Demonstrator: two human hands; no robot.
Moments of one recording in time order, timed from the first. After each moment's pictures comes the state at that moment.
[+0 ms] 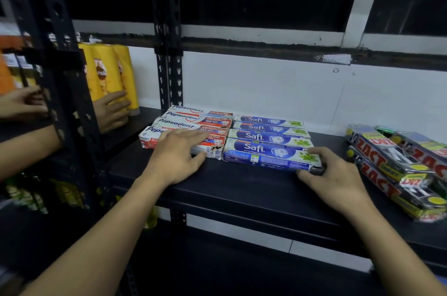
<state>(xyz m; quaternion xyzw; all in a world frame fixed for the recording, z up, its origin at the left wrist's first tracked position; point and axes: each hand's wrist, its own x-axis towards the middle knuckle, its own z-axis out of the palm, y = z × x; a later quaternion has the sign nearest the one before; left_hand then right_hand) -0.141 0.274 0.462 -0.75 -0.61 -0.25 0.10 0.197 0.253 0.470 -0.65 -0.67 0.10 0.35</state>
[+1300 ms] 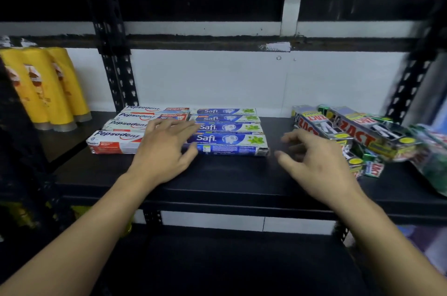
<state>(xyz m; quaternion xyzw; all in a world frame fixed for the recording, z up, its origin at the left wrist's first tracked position) -0.062 0.255 0.480 -0.79 -0.51 -0.27 0.20 0.236 0.187 0.495 -0.60 -0.69 0.03 0.40</state>
